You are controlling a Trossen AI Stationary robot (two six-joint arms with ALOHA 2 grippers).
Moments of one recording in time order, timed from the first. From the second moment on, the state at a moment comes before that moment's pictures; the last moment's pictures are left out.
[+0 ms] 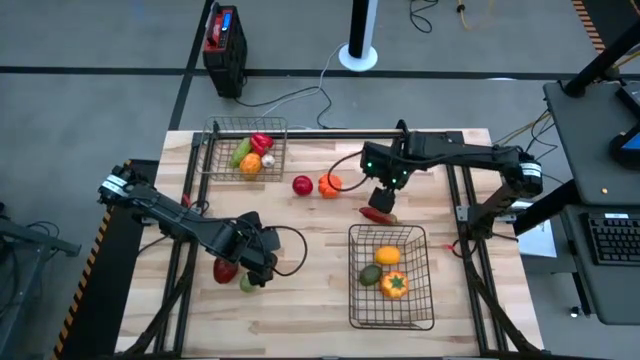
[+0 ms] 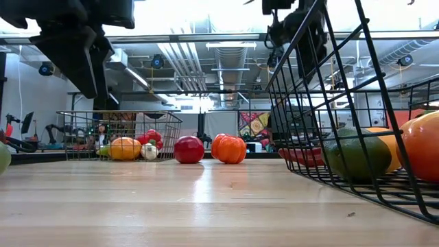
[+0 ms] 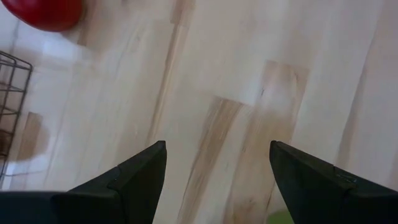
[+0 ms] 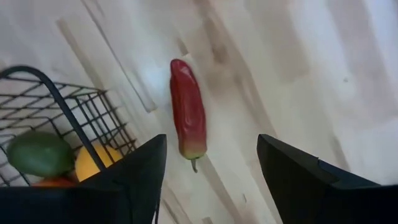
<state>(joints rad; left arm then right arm) -0.44 1.48 1.06 -0.95 -0.36 -0.67 -0.23 1.59 1.48 -1.28 0.00 0.24</state>
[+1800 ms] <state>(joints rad) -0.44 1.48 1.06 -0.94 -0.41 -0.66 -0.27 1.59 1.09 -0.86 -0.06 0.70</state>
